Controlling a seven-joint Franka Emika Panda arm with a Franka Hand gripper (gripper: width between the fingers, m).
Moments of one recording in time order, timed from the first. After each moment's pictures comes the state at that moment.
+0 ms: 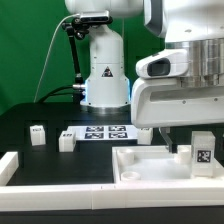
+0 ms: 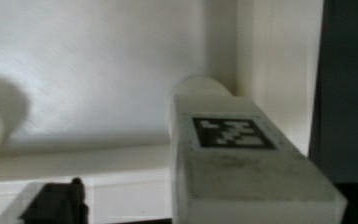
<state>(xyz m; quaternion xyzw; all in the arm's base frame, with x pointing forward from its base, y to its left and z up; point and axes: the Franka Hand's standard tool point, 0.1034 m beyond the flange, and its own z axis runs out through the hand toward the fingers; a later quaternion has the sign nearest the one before) 0.629 0.112 0.071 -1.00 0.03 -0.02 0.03</state>
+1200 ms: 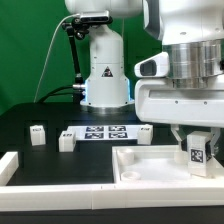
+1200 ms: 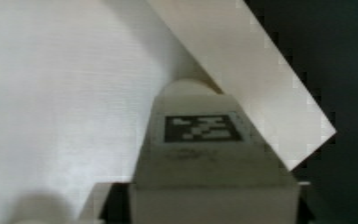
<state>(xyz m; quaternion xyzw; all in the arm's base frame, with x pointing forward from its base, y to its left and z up) 0.628 0.112 0.068 -0.92 0.39 -0.01 0.05</state>
